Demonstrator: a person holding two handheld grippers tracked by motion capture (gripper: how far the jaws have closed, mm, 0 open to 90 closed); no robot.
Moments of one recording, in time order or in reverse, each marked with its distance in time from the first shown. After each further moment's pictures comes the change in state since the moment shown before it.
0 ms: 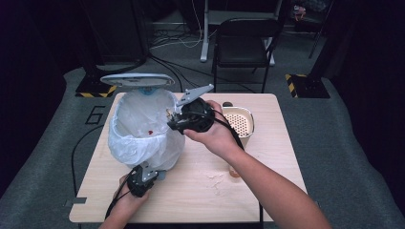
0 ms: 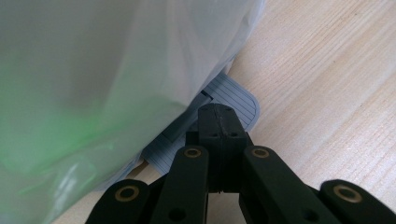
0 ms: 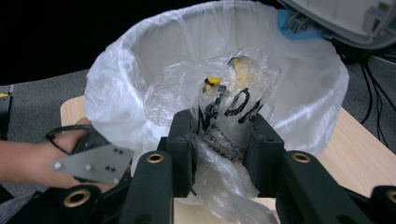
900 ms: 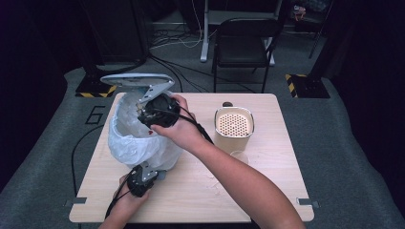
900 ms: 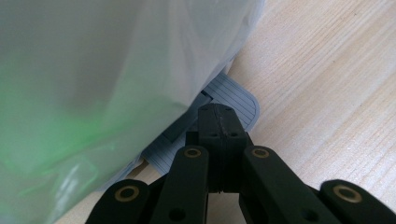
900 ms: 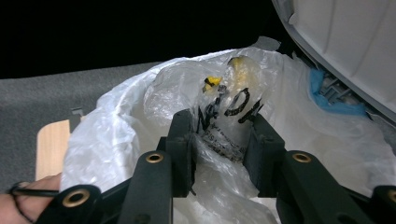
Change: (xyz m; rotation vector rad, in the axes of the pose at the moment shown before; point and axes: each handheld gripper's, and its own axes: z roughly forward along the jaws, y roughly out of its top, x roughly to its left) left arm 0.000 0.000 0.000 0.001 -0.004 -0.012; right arm 0.022 0.044 0.062 -0.026 -0.028 -0.092
